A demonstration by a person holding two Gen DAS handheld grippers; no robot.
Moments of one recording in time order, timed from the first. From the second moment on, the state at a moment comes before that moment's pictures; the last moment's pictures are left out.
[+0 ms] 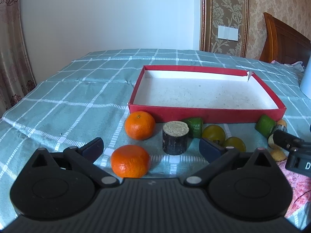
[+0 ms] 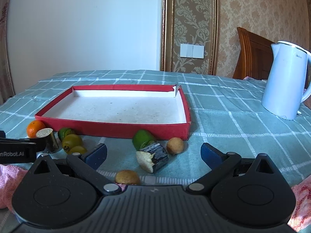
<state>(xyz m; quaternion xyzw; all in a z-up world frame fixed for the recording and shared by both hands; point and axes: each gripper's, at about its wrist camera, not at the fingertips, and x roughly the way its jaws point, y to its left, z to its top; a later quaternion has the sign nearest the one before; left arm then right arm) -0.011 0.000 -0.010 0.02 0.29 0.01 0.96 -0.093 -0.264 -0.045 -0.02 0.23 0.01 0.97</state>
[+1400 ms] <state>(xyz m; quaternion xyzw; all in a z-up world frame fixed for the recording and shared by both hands) -0.011 0.010 -0.024 0.02 0.28 -0.01 0.96 -0.082 -0.296 -0.055 0.00 0.25 0.00 0.97</state>
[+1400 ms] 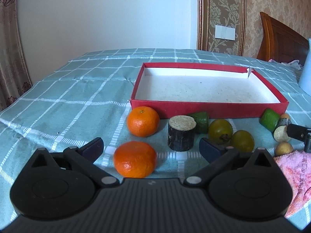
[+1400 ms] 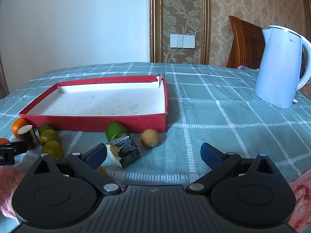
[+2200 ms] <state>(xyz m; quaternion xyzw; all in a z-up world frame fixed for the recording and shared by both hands) -0.018 0.046 -0.029 -0.01 0.29 0.00 0.96 -0.062 -0.280 -0.065 -0.01 0.28 0.08 0.96</state>
